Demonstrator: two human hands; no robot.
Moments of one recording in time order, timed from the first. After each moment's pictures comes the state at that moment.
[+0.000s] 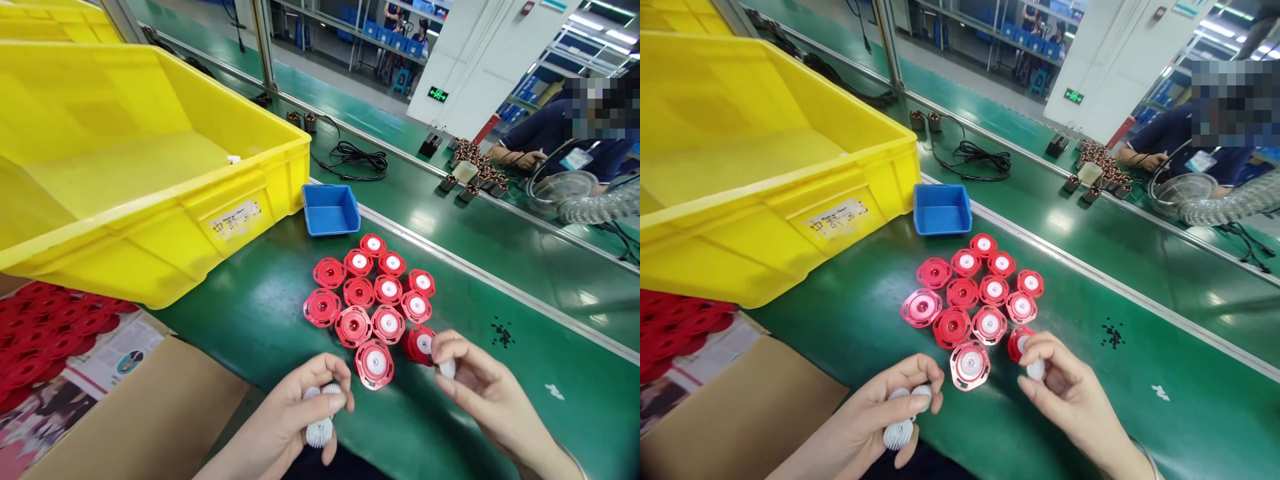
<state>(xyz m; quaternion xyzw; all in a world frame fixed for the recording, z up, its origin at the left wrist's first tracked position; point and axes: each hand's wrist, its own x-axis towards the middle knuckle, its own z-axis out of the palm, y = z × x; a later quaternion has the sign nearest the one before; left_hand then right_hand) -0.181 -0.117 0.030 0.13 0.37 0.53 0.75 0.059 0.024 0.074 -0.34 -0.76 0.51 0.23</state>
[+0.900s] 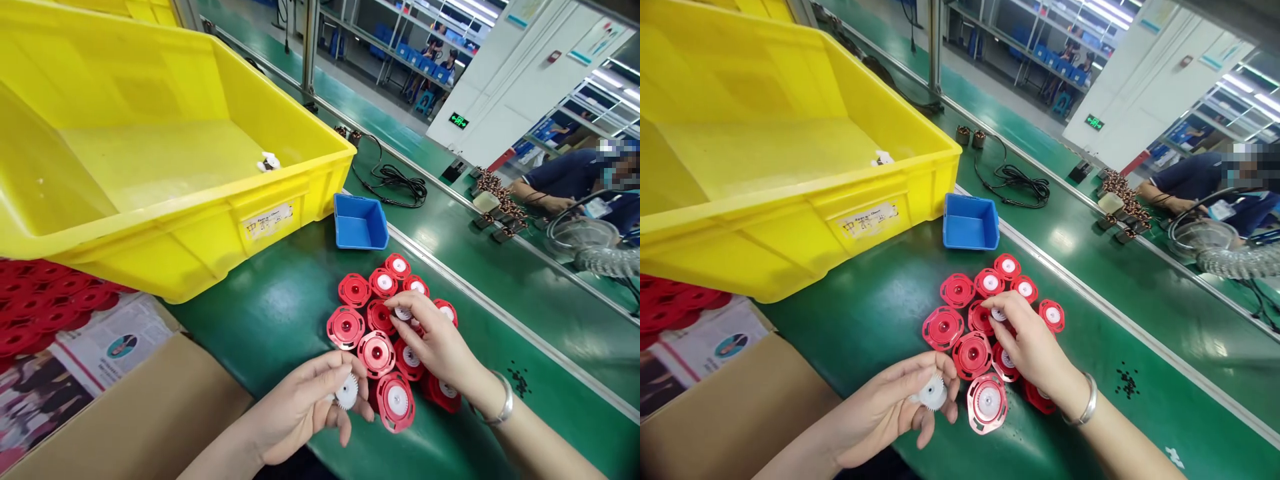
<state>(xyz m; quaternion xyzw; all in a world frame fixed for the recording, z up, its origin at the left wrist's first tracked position) -0.210 -0.092 0.003 0.11 0.22 0.59 0.77 -0.056 0.089 0.069 -0.19 -0.93 0.28 0.12</state>
